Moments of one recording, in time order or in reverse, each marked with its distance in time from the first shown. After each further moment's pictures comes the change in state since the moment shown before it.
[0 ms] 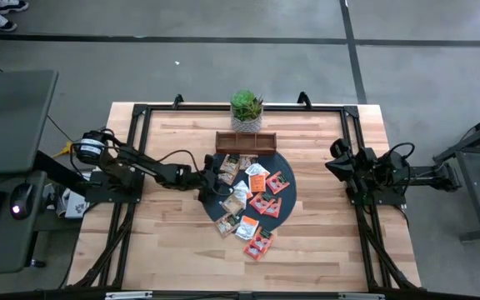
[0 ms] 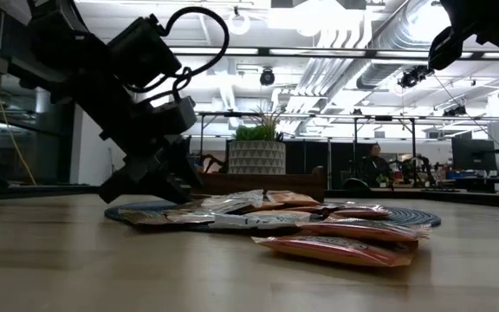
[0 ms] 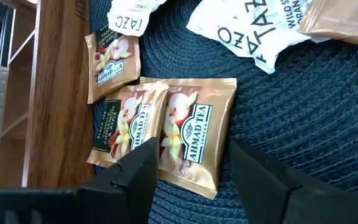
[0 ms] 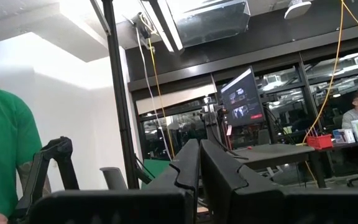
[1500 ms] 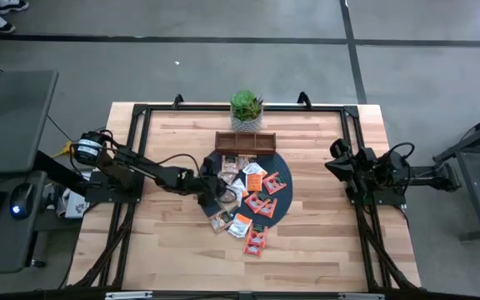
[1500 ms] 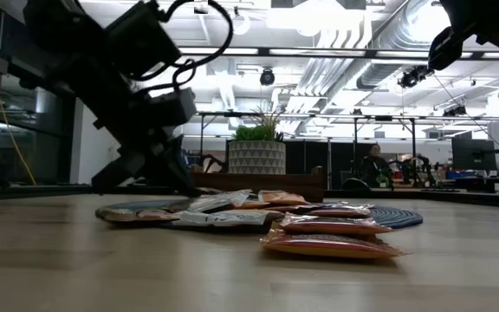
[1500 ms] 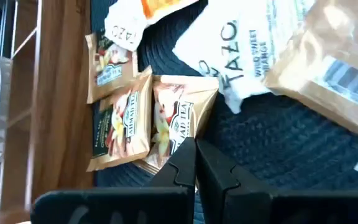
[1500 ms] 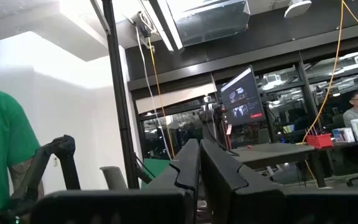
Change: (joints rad) left arm -0.068 -0.031 0.079 -0.174 -0.090 -0.104; right arm 0.000 0.000 0.000 -0.004 0.000 0.000
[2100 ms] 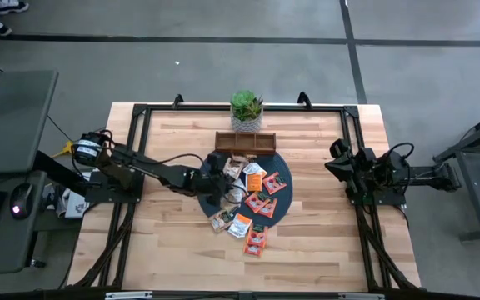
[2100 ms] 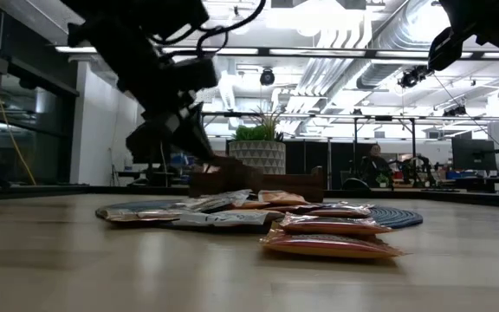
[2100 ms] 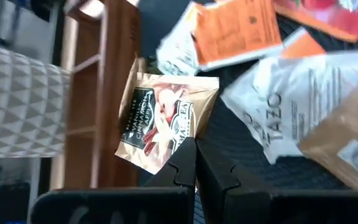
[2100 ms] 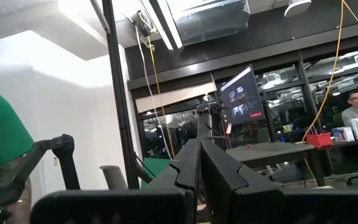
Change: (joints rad) left arm -0.037 -0.002 0.218 -0.241 -0.123 -0.107; right arm 0.000 0.000 0.000 -0.003 0.000 0.000
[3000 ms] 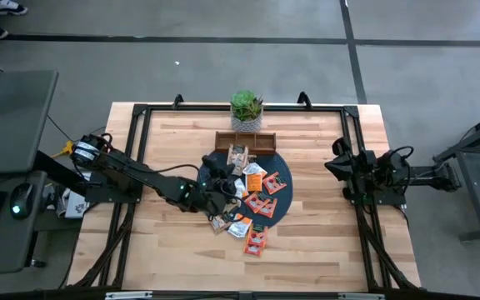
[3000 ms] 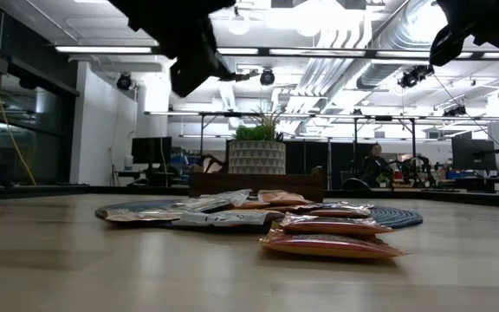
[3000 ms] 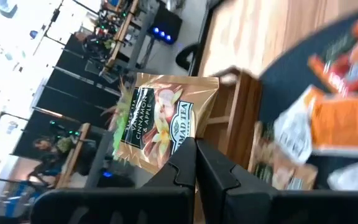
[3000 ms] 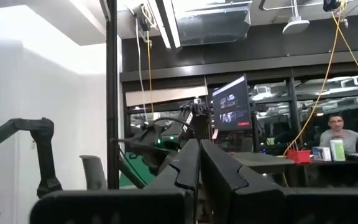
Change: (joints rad) left arm -0.156 -0.002 0.147 0.117 -0.527 0.096; right arm 0.000 0.000 0.000 0.000 0.009 -0.148
